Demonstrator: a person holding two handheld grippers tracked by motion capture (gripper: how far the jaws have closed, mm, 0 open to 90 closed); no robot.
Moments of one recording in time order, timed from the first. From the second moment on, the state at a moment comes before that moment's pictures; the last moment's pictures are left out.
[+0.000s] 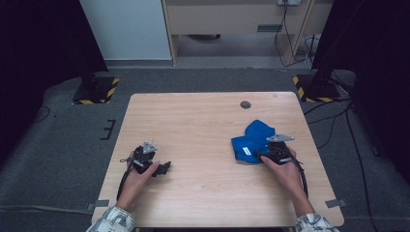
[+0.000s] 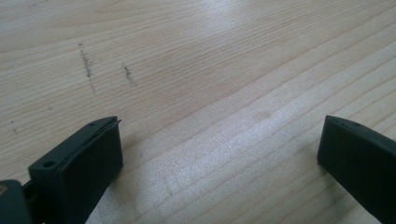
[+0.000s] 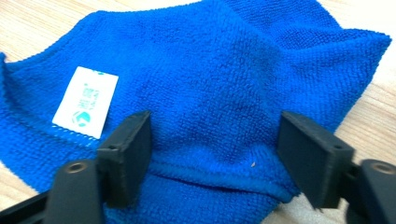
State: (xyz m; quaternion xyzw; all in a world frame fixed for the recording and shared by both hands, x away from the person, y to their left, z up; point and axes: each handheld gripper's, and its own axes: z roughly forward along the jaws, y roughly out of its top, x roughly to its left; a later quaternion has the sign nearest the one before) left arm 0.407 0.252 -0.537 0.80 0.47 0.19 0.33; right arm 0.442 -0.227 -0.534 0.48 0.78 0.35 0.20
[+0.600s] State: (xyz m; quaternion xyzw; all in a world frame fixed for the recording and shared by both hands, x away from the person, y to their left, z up) left arm 0.407 0.252 -0.537 0.80 0.47 0.19 0.33; right arm 0.431 -0.218 -0.525 0.46 0.78 0.37 0.21
